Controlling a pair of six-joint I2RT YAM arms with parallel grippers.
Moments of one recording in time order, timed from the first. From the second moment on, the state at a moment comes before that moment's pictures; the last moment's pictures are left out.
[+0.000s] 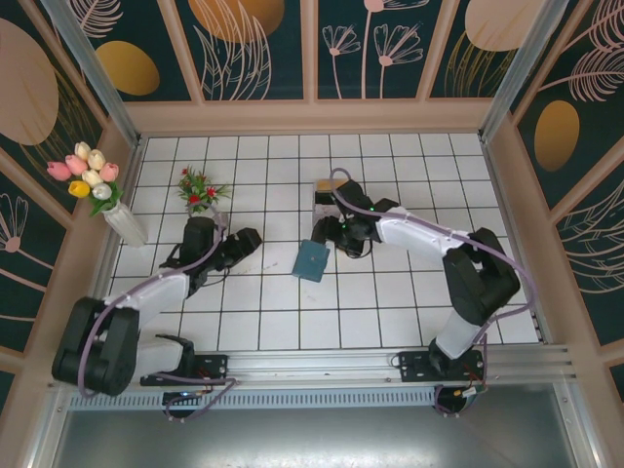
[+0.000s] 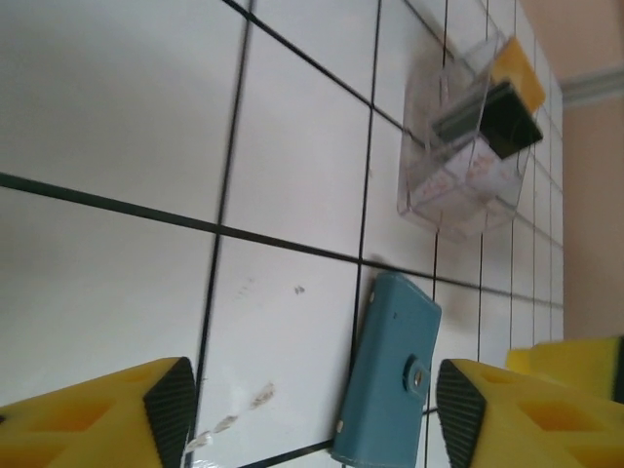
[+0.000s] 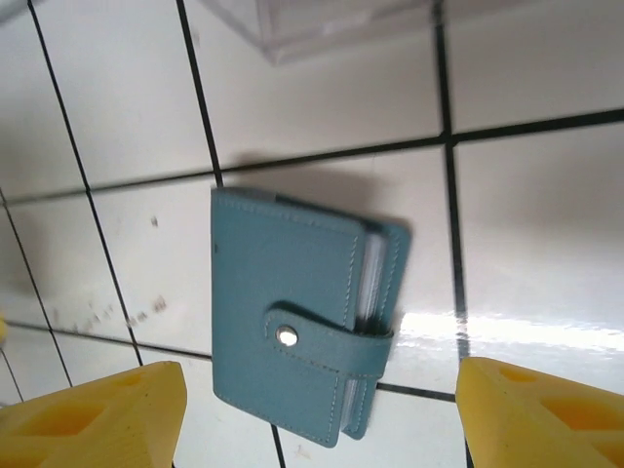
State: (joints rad) left arm -0.28 1.29 0.46 0.15 0.43 -0.85; right arm 0.66 1.67 1.13 -0.55 -0.21 0.87
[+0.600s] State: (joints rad) left arm -0.49 1.71 0.76 0.06 0.57 -0.64; right arm 0.67 1.65 1.00 -0.37 -0.21 0.97
